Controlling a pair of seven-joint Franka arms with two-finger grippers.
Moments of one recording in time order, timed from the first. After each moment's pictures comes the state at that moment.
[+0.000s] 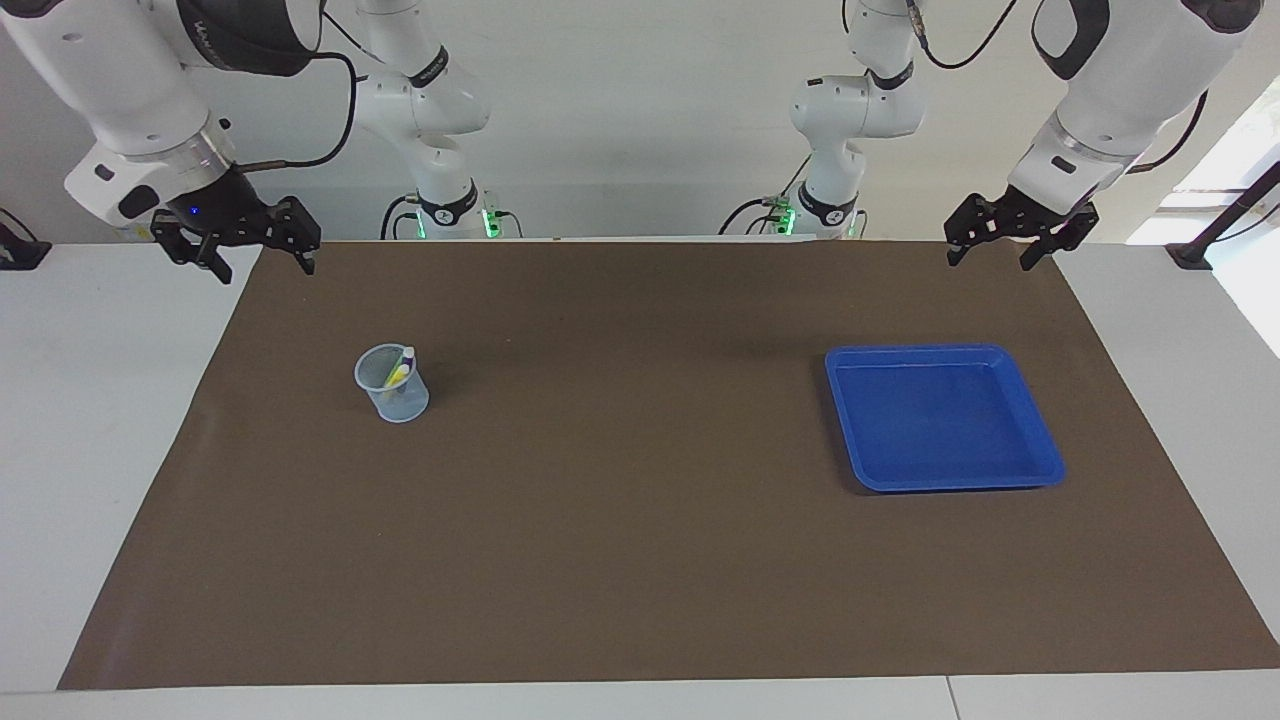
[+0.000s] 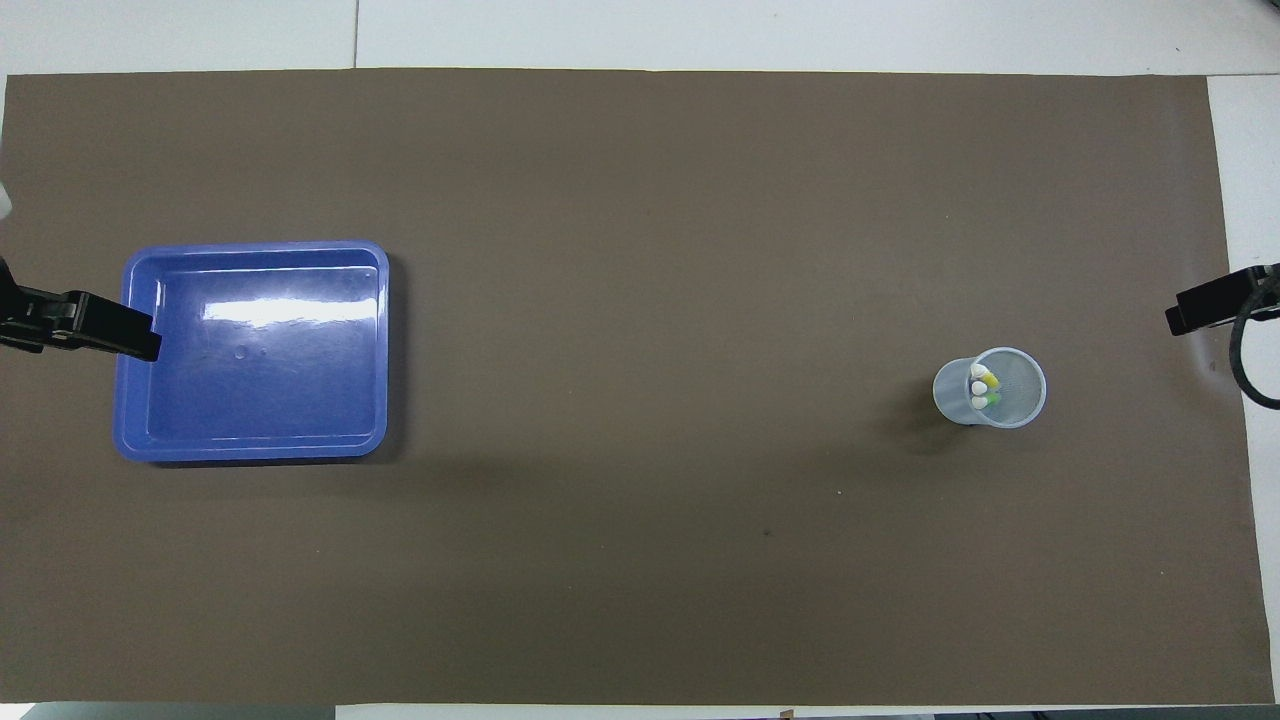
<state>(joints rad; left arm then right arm) -0.13 -0.03 0.05 -1.60 -0.01 1.48 0.08 -0.01 0.03 -0.08 -1.54 -0.03 1.48 -0.23</state>
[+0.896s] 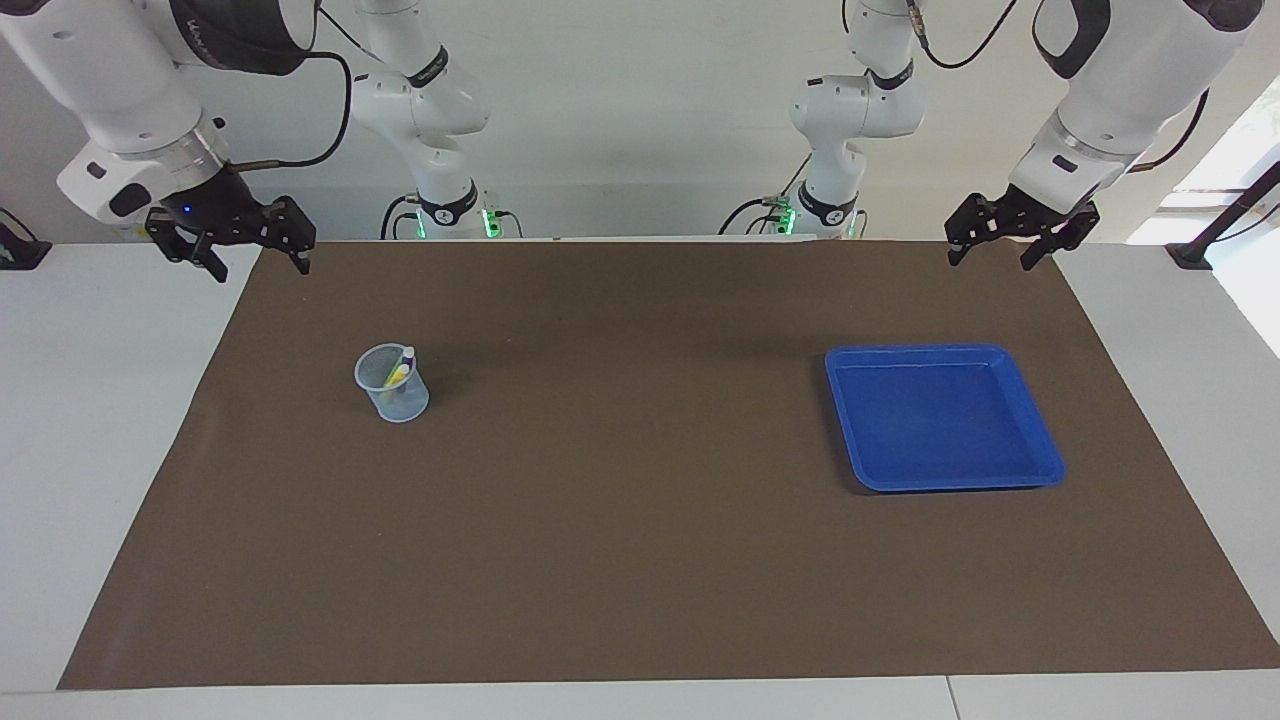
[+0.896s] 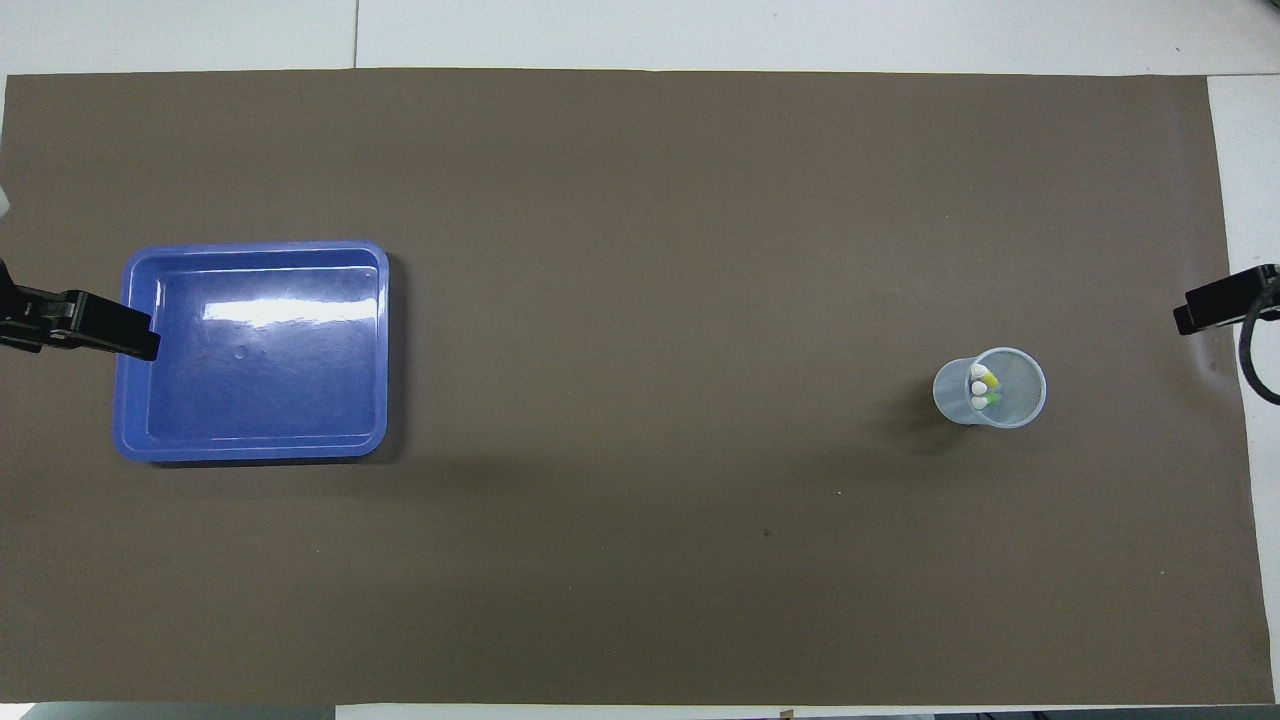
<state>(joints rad) -0.12 -0.03 0.05 -1.60 -0.01 1.48 0.08 -0.05 0.02 -0.05 -1.54 -0.03 1.48 -0.22</state>
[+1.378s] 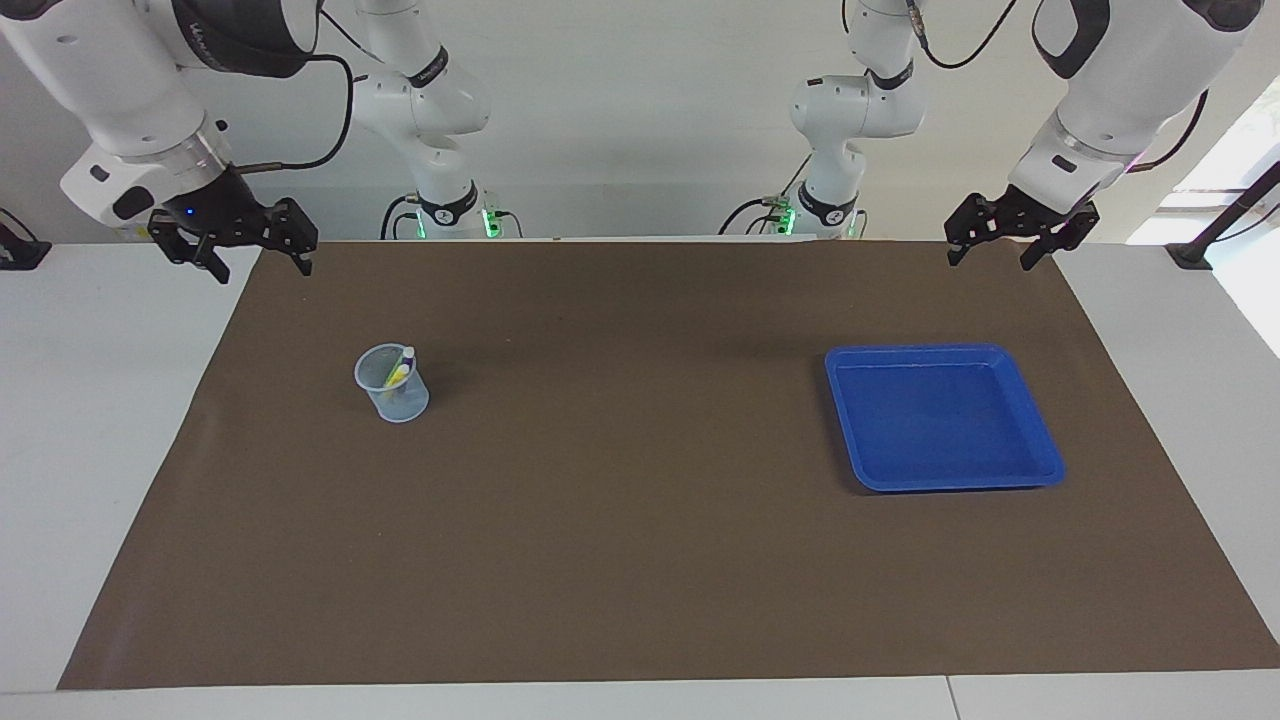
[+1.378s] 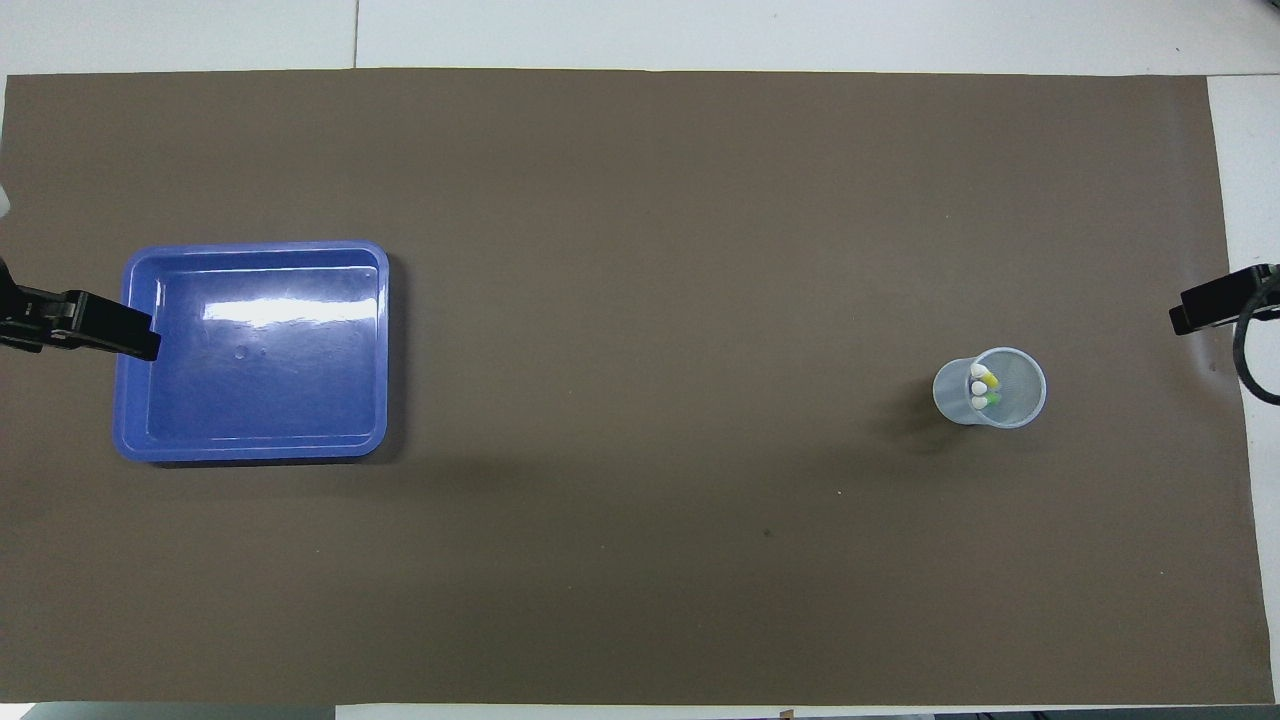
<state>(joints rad) -0.12 -0.03 0.05 -1.60 -0.01 1.48 0.08 -0.03 0.03 -0.07 -1.54 -0.03 1.48 -0.22</state>
